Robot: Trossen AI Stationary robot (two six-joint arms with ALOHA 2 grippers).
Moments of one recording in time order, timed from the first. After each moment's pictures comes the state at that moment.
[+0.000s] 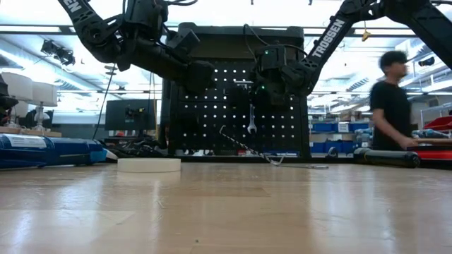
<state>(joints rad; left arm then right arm) 0.22 1.52 0.65 0.79 -0.62 0.34 -0.52 2.06 1.18 0.88 0.84 0.09</state>
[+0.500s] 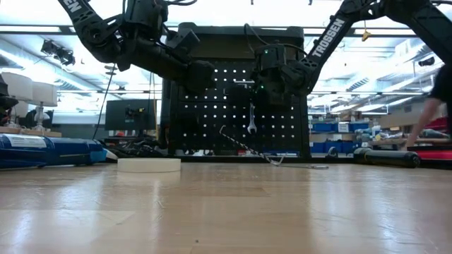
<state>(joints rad) 0.22 1.52 0.65 0.80 -0.62 0.34 -0.51 2.06 1.18 0.88 0.90 0.13</state>
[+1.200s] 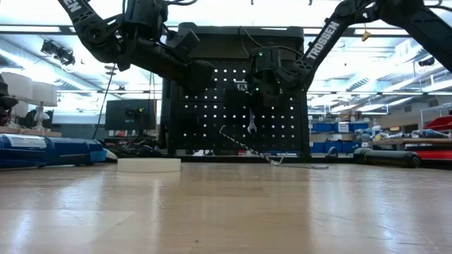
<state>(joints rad) 0.22 1.52 0.65 0.80 -0.62 0.34 -0.50 2.11 1.24 0.87 0.89 0.12</state>
